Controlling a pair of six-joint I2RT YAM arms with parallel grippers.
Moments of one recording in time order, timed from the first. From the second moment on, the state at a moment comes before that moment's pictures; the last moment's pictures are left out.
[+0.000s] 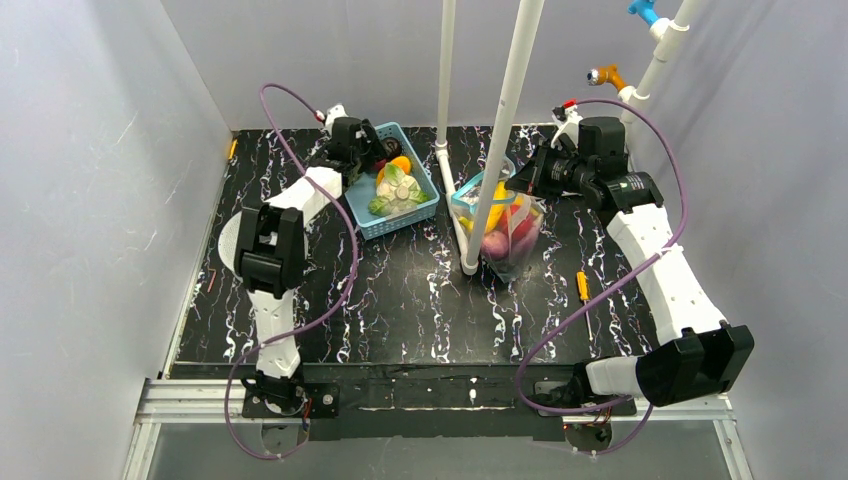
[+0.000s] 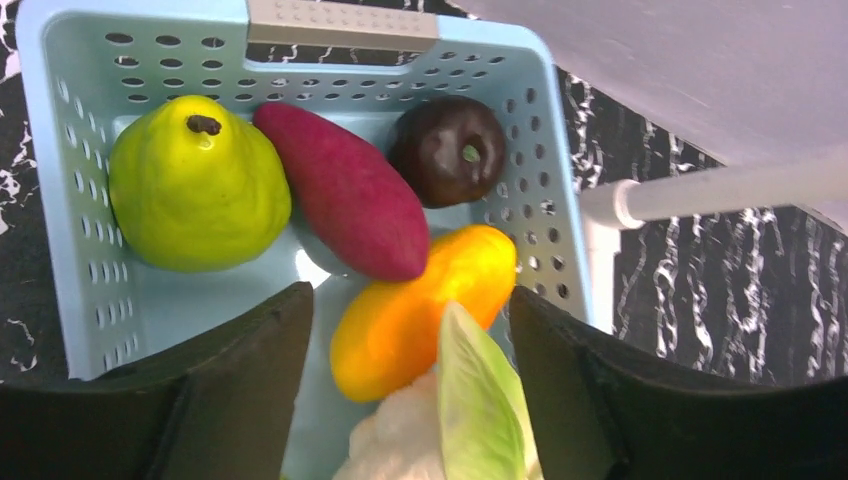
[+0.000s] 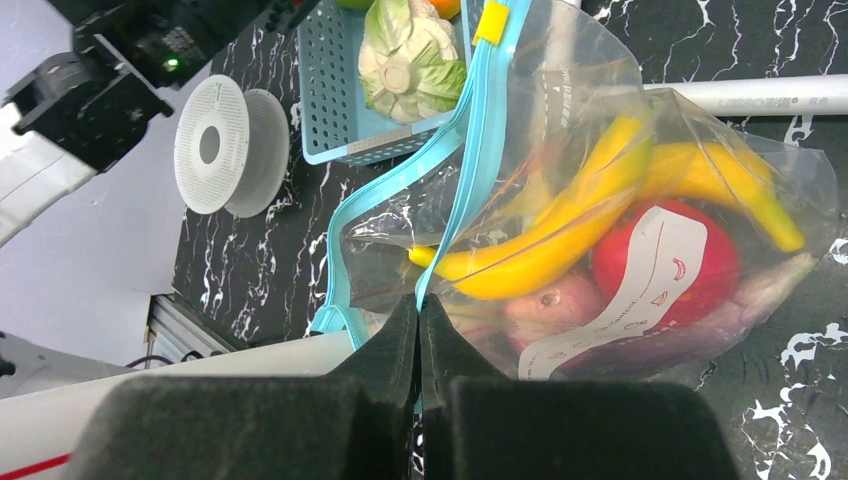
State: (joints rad) left arm -0.27 2.06 1.58 -0.05 -0.17 -0.63; right arm 0.24 1.32 1.39 -0.63 -0.45 0.44
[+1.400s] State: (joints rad) left arm -0.27 1.71 1.31 0.10 0.00 -0.73; right arm 0.24 1.37 1.36 -0.60 -0.48 0.45
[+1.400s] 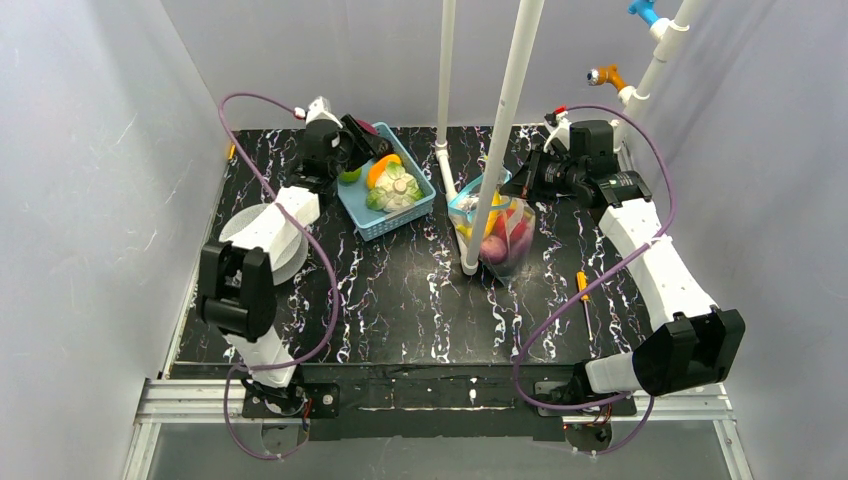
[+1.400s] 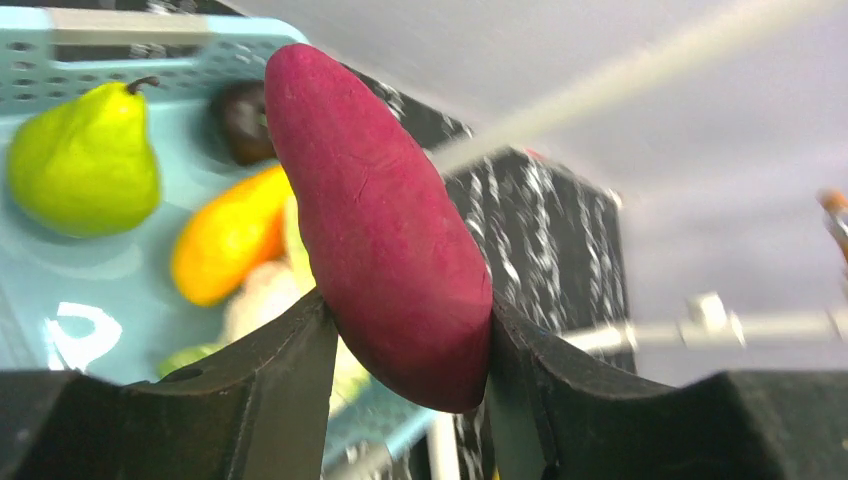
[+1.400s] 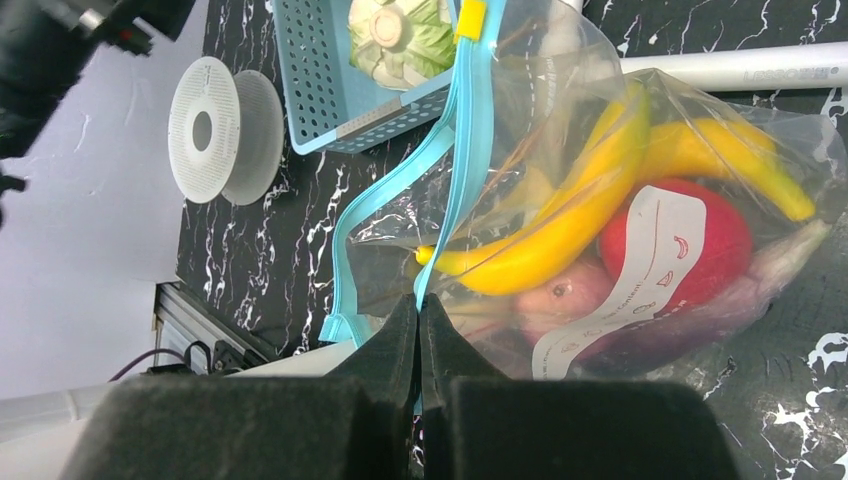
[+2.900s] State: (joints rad) left arm -0.48 1.89 1.38 0.05 1.09 -0.98; right arm 0.35 1.54 1.49 -0.60 -0.48 0.39
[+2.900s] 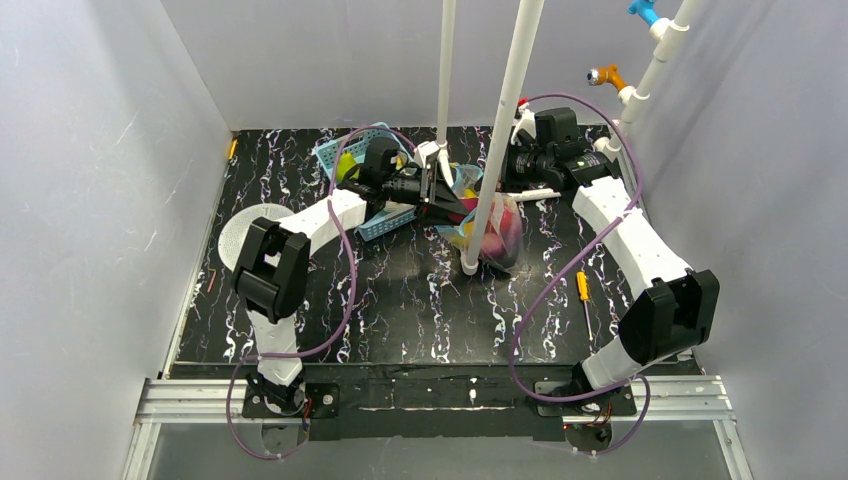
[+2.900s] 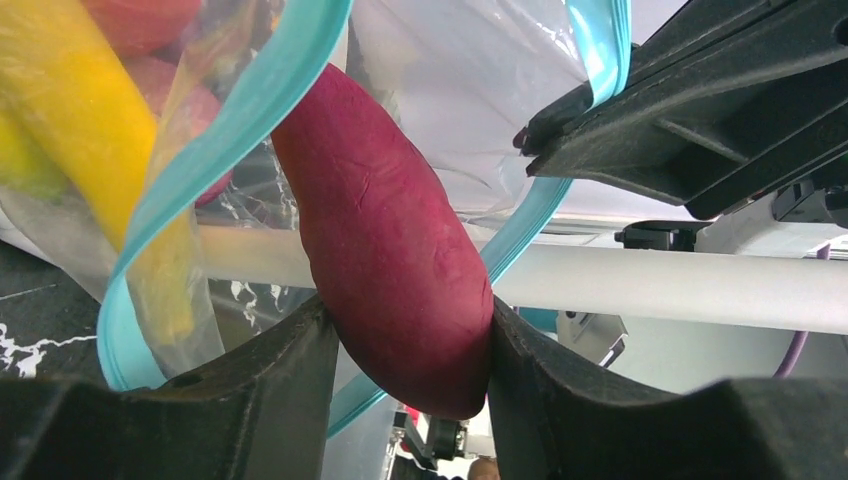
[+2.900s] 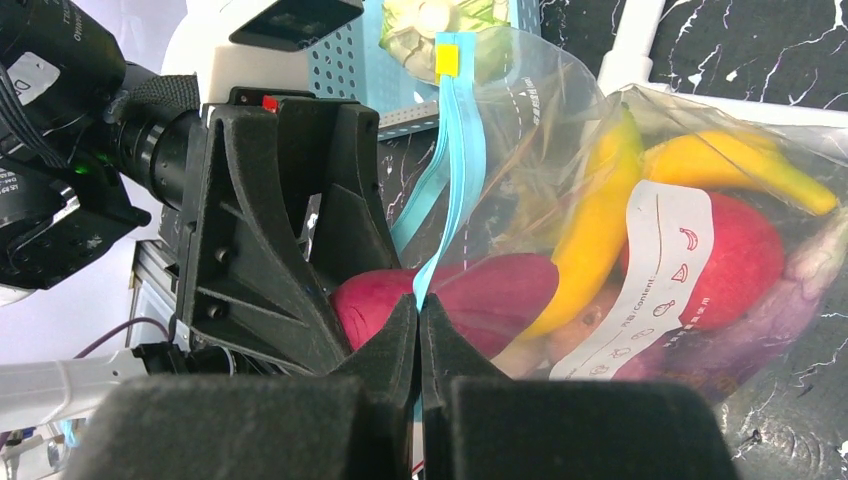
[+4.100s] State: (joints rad) left arm -0.38 1.63 1.46 -0.54 0.84 -0.52; right arm 0.26 1.27 1.36 -0.64 -0.22 0.44
